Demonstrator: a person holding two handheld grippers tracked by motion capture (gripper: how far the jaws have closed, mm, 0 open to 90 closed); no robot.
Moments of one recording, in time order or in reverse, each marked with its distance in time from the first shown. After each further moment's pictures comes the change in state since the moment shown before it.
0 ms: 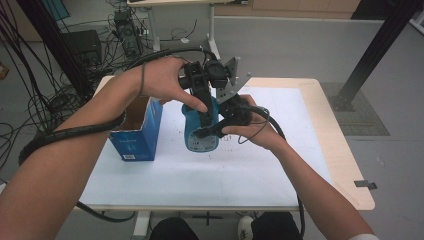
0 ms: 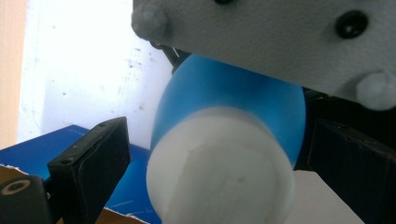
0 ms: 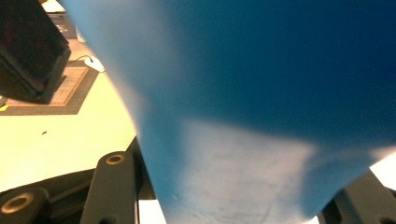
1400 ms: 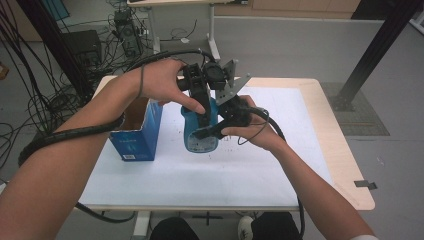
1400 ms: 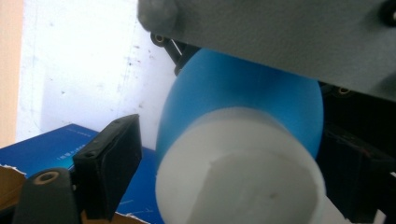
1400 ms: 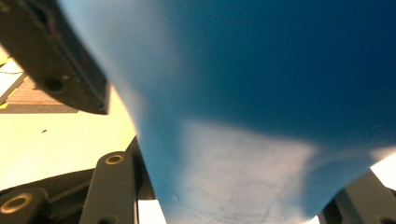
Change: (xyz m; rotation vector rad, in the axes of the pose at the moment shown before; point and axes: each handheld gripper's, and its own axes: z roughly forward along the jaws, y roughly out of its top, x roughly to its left) left arm 0.000 -0.002 0.003 0.009 0.003 0.006; right arm 0.003 0.001 0.001 0.005 0.003 -0.009
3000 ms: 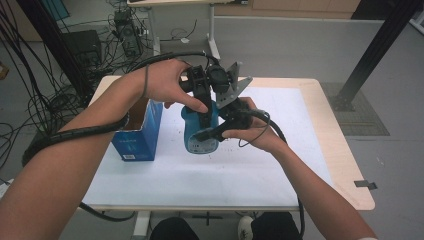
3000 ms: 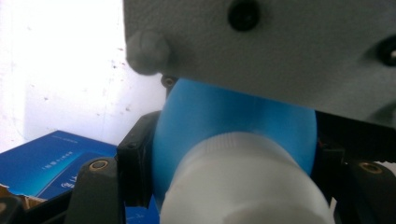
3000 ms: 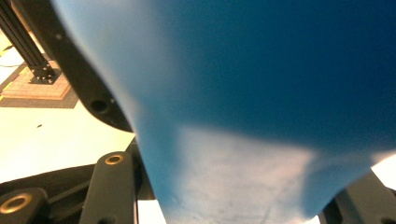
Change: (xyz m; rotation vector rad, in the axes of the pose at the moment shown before) left arm -0.003 0.005 0.004 0.023 -0.055 0.034; right arm 0.006 -0.001 0.000 0.002 -0.005 -0.034
